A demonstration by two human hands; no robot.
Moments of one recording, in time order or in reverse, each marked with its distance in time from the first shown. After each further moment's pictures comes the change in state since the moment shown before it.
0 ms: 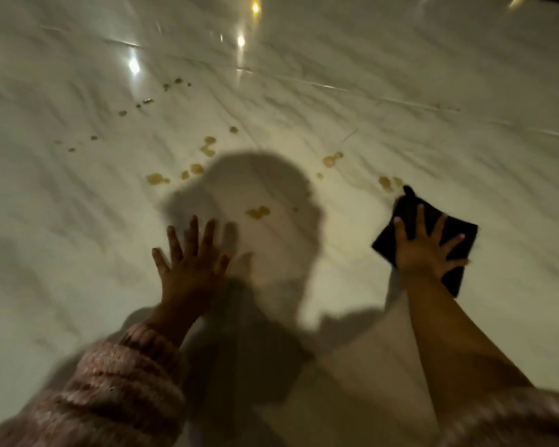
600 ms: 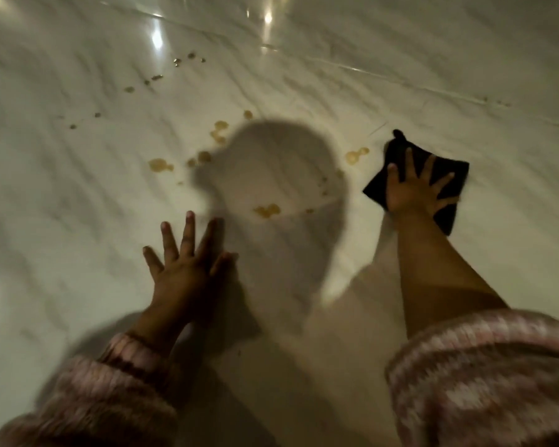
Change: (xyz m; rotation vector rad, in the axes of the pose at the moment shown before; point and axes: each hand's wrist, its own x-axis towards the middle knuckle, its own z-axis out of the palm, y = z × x) left_hand 0.002 0.000 0.000 -0.010 -0.029 -0.062; right_hand 0.072 -0.107 0.002 -0.023 -0.041 -0.189
